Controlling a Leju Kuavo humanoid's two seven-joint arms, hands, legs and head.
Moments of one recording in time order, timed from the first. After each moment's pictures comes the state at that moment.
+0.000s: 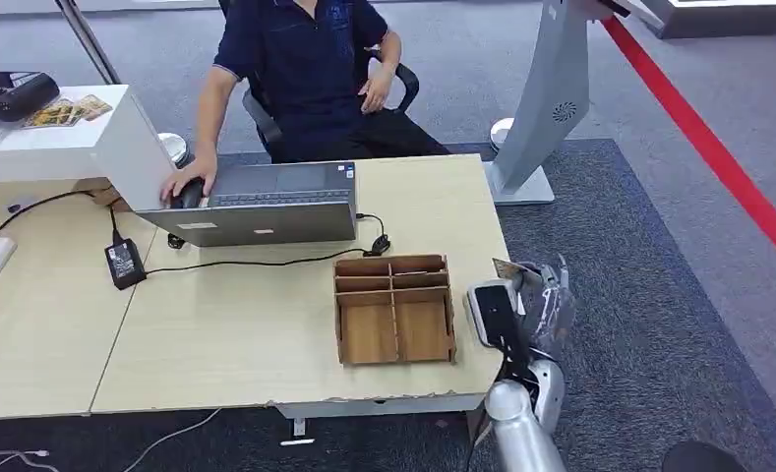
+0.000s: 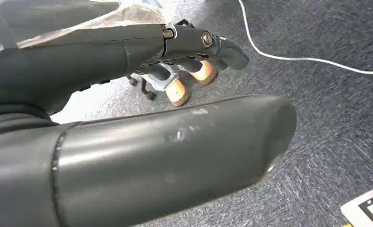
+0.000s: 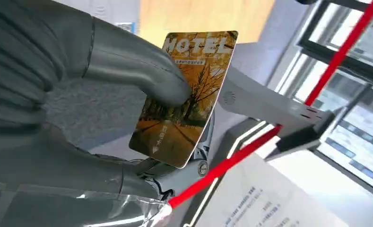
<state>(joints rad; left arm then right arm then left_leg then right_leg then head) -0.07 -0.17 0.06 -0.22 -1.06 0.70 0.24 -0.22 0.30 -0.13 -1.09 0.74 -0.70 -0.38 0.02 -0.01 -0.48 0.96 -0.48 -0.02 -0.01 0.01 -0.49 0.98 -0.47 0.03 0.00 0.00</state>
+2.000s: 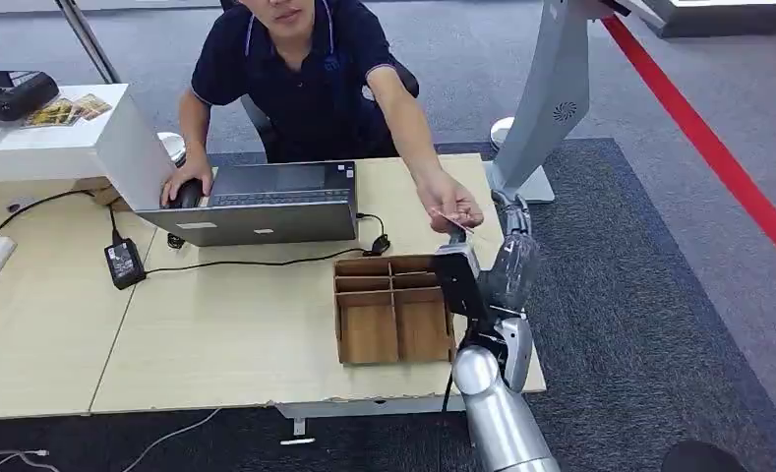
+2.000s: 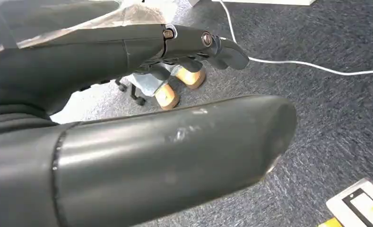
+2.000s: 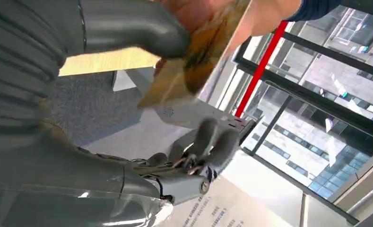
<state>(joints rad) -0.08 -0.18 0.06 -0.21 -1.09 0.69 0.22 -0.32 0.31 0.08 -1.15 0.75 -0.70 -0.32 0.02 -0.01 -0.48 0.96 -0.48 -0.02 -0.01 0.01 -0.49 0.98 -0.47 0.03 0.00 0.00</state>
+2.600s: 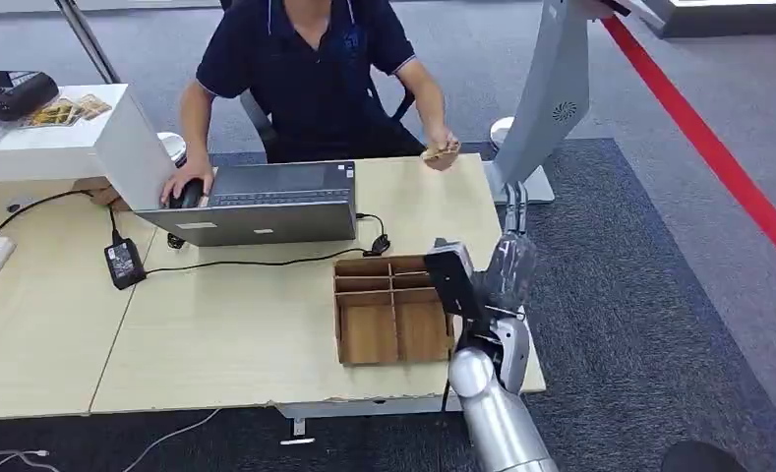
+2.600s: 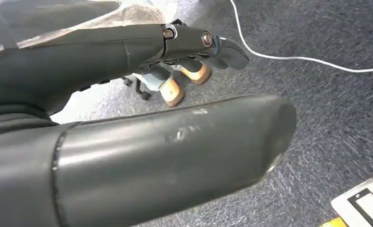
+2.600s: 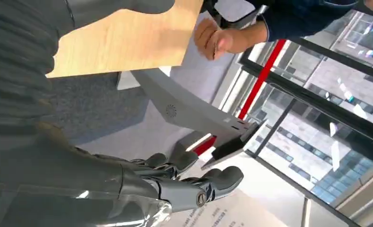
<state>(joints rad) -0.08 -0.18 0.06 -0.21 -1.06 0.69 0.23 -0.31 0.30 0.11 -1.15 0.80 -0.70 -0.25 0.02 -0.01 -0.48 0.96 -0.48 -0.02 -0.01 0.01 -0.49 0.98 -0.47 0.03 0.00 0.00</state>
